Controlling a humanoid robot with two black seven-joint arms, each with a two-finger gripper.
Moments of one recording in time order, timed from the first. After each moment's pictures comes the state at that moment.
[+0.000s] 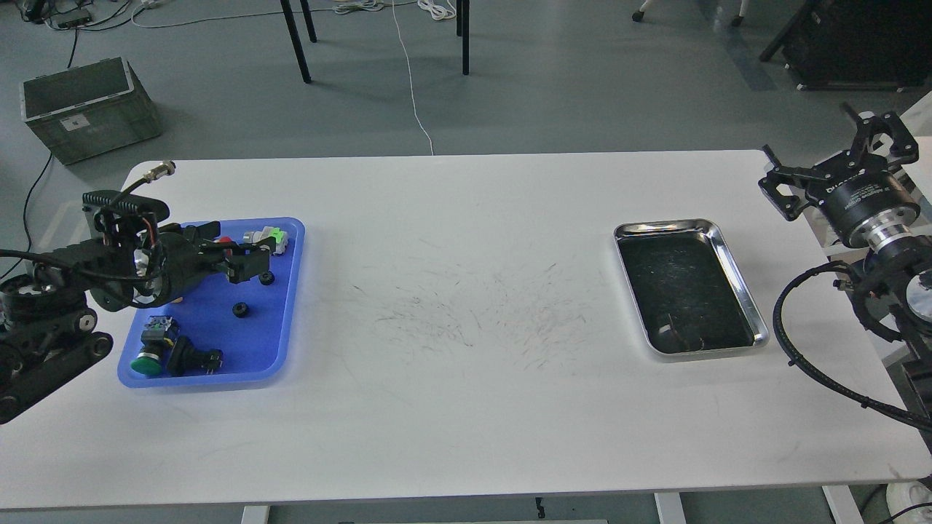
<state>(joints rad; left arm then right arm) -0.70 0.74 -0.43 -1.11 1.77 -0.08 -0.12 0.49 -0.46 1.29 0.82 0.13 0.37 -0.10</state>
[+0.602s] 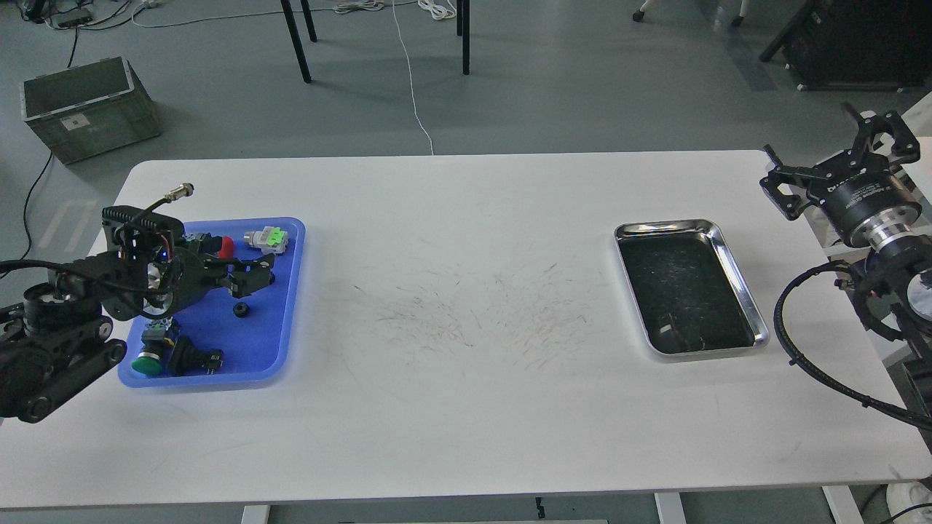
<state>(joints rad) -0.69 0.65 -0.42 -0.93 1.84 -0.06 -0.18 0.49 -0.46 1.29 0.82 0.13 0.36 -0.10</state>
